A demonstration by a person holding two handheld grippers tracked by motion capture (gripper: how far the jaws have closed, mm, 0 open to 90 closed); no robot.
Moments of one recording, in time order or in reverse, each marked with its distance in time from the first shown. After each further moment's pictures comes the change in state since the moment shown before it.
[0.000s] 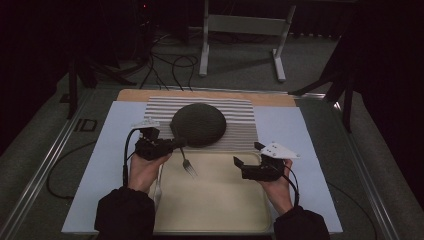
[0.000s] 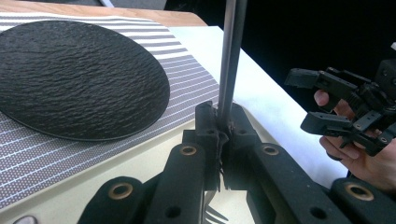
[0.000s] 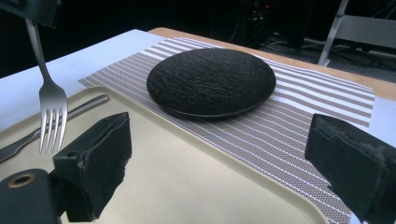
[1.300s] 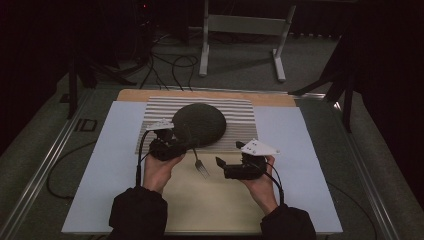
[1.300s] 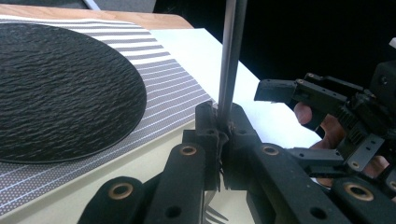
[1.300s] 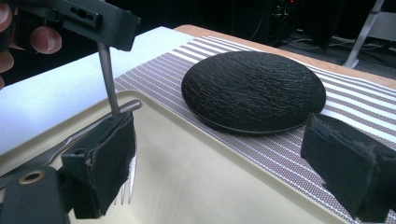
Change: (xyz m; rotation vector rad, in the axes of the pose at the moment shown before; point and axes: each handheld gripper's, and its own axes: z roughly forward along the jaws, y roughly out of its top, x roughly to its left) left arm -0.016 0.000 0.028 -0.015 -0.032 0.014; right arm 0.035 0.016 0.029 0.031 0.069 -0.013
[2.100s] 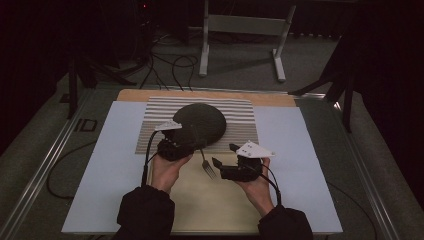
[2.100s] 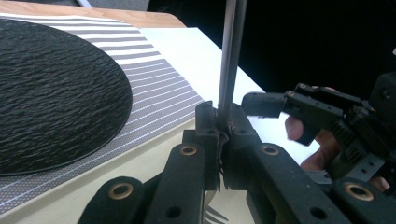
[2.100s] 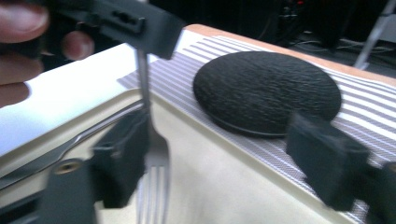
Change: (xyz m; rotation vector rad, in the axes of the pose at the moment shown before) left arm -0.008 0.000 0.018 0.000 -0.023 -0.003; right arm 0.009 -0.003 0.006 -0.004 0.015 -0.017
